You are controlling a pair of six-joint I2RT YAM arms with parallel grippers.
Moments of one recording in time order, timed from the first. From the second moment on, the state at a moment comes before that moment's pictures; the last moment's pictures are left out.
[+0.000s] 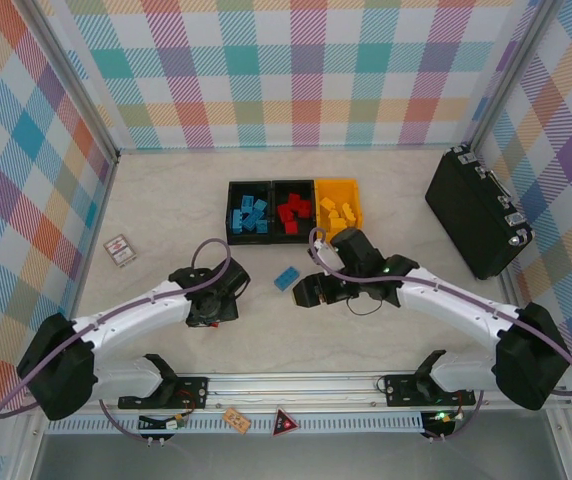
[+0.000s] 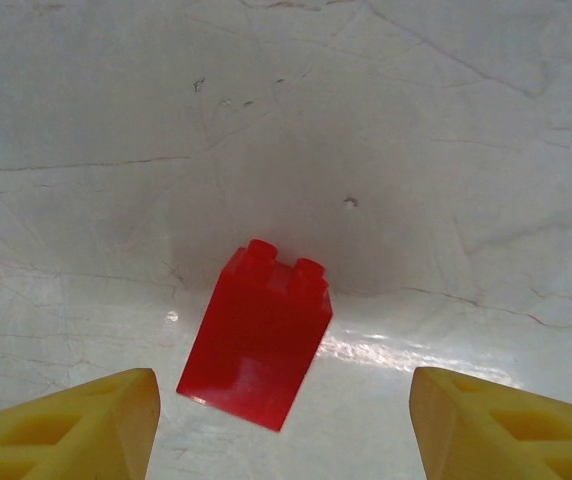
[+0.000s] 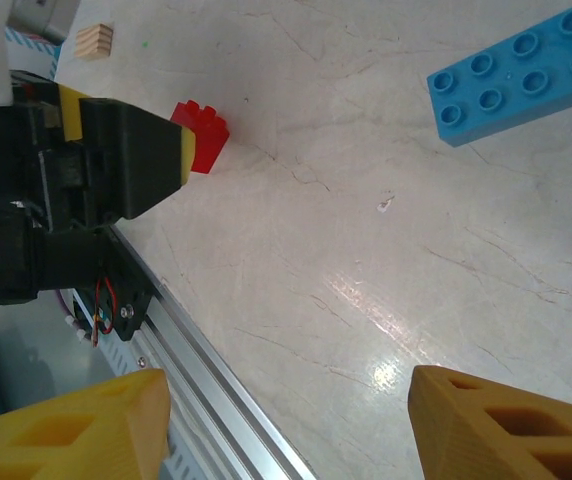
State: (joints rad) left arm -0.73 1.23 0.72 -0.92 -0.26 -0.93; right arm 0.78 1.26 0.82 -0.42 -0.50 0.51
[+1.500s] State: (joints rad) left arm -0.75 1.65 1.26 -0.76 -0.12 -0.78; right arm 0.59 1.25 0.79 -0.48 -0.29 0.55
